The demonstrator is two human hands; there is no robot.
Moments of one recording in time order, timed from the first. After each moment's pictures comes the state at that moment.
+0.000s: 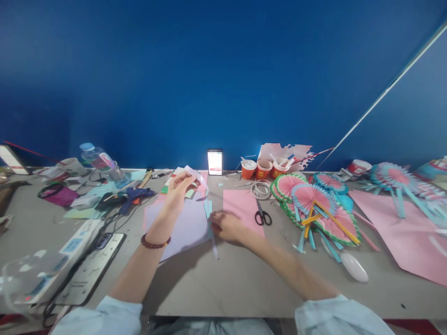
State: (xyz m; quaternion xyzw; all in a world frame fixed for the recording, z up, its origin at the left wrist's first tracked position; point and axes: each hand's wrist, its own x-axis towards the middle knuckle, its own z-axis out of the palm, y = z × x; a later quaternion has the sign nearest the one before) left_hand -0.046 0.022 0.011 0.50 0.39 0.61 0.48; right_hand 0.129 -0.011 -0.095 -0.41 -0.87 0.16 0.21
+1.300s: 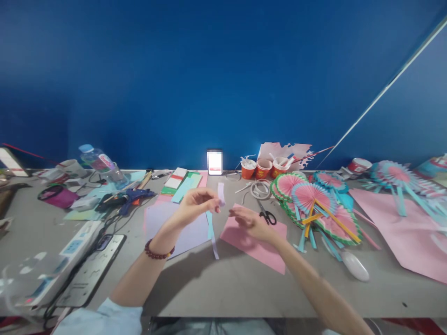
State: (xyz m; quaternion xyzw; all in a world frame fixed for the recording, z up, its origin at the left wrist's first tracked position) left_hand -0.022 -0.009 0.014 0.63 0.30 0.43 0.57; right_hand 0.207 -0.023 -0.081 -0.40 -0.72 0.47 0.31
